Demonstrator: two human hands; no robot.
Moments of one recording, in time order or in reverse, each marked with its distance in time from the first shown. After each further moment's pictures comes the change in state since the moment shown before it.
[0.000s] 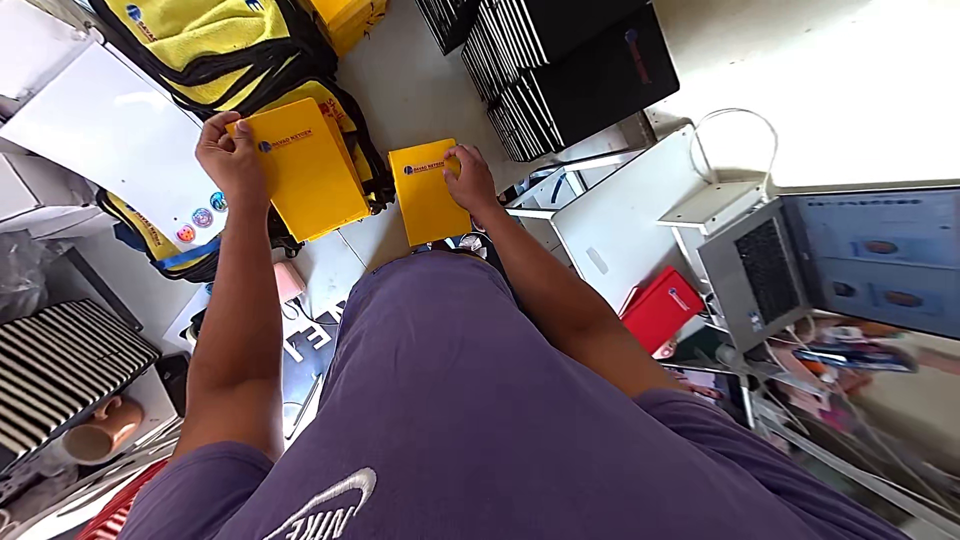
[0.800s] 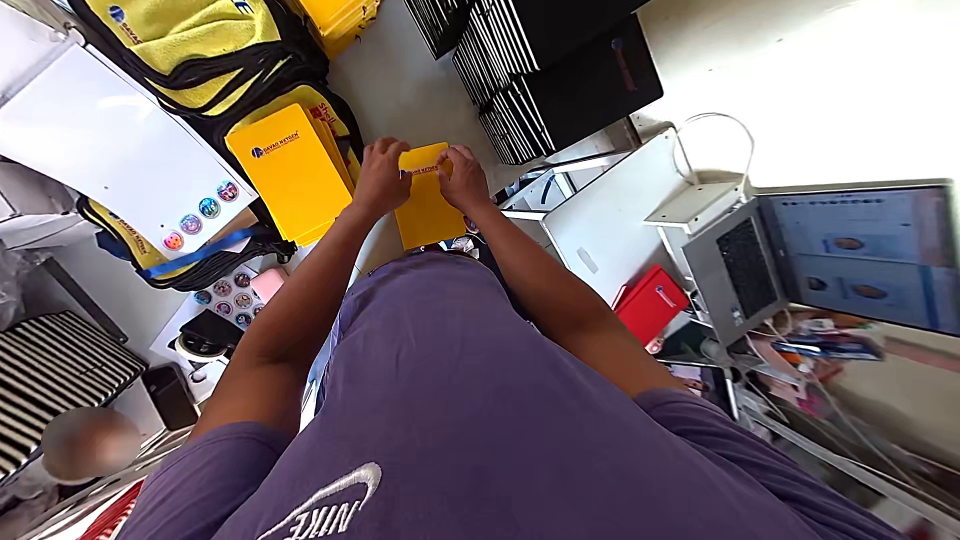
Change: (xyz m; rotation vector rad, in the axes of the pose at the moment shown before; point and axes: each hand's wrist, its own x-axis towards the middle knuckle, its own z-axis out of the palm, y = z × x) left_hand -0.080 0.028 0.156 0.589 -0.812 0.253; right_hand 0.004 -0.009 -0.006 -0.055 -0.038 0.048
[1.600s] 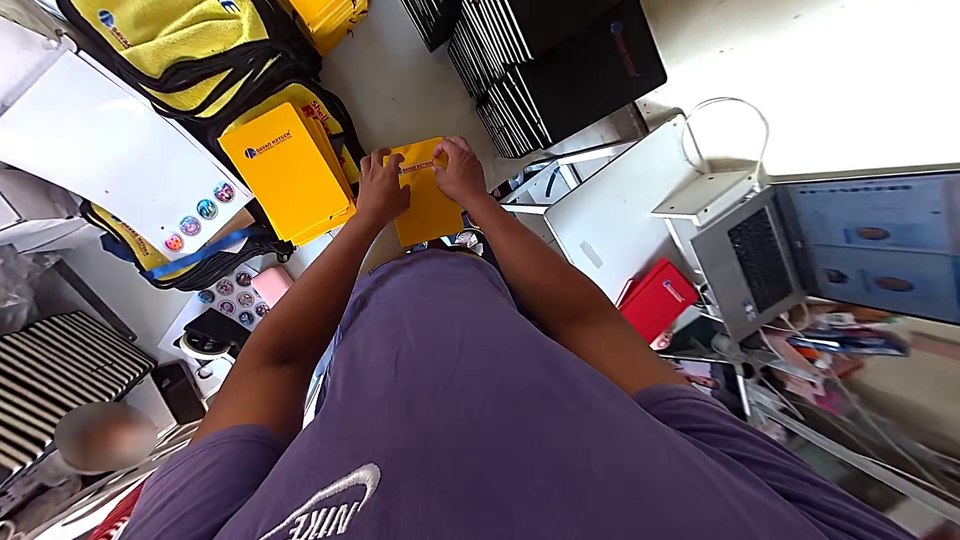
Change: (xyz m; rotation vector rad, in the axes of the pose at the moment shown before) left_hand -0.007 -0.003 0.033 0.112 -0.010 -0.104; right_hand 0.006 -0.002 -0.007 0.012 -0.045 0.053
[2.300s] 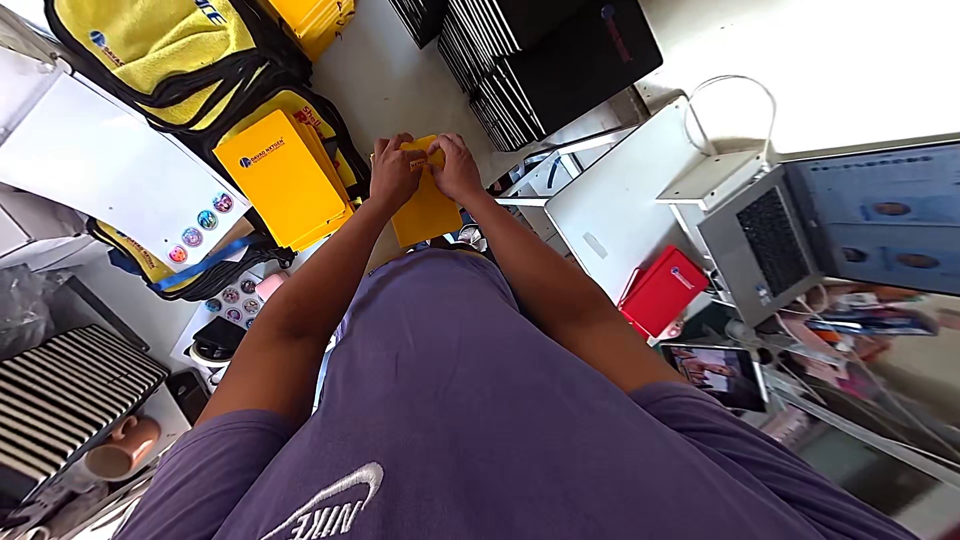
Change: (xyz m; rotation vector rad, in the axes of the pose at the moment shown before) left_hand 0.042 0.014 0.021 0.026 0.035 0.172; right_hand 0.004 0.016 0.008 0.125 0.048 -0.079
